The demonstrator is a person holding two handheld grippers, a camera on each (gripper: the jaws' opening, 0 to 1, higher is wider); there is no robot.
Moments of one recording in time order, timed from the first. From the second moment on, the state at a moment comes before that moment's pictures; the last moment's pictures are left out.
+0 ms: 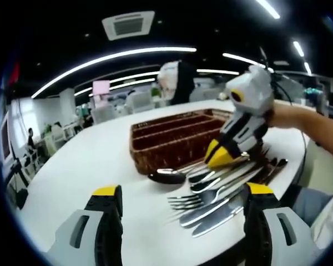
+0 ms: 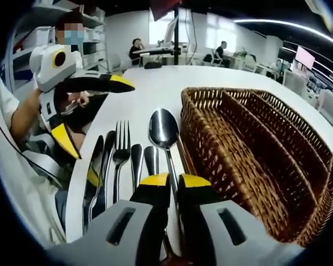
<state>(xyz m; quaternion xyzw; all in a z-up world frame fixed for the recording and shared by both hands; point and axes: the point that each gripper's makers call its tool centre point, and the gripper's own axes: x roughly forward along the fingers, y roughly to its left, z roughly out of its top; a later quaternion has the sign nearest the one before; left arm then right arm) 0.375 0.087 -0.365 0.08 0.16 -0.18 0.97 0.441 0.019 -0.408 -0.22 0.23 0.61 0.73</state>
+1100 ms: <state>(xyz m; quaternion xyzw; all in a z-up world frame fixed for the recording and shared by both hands) 0.373 0.087 -0.369 0.08 0.16 -0.18 0.97 0.432 0.029 -0.407 -0.20 0.19 0.65 0.70</state>
